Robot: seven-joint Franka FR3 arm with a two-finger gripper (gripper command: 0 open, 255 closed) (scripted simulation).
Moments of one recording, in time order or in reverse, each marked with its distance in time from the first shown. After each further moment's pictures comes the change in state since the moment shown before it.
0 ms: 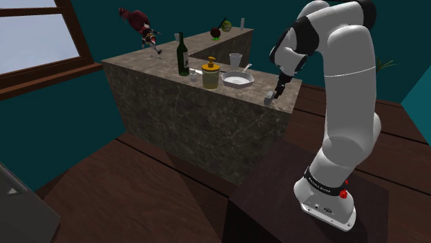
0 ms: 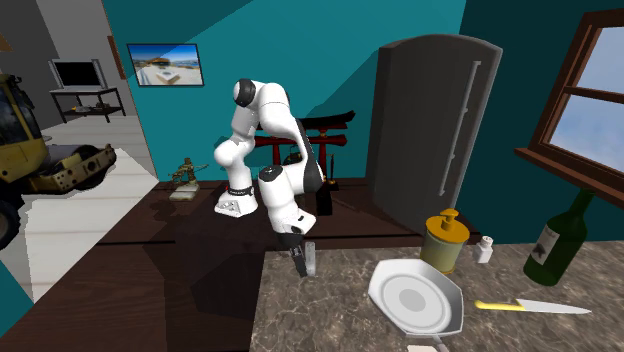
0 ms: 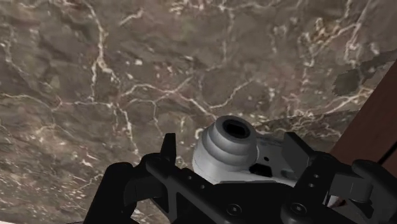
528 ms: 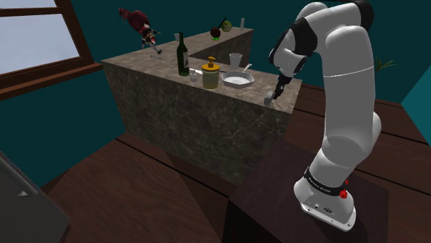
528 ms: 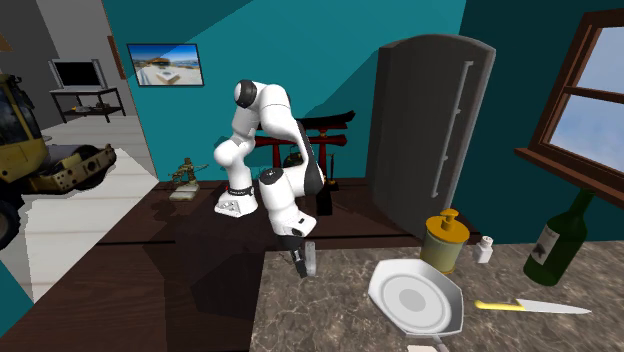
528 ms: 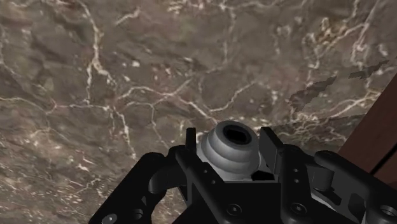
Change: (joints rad) arm -0.010 0.016 0.015 0.002 0.019 0.010 -0.012
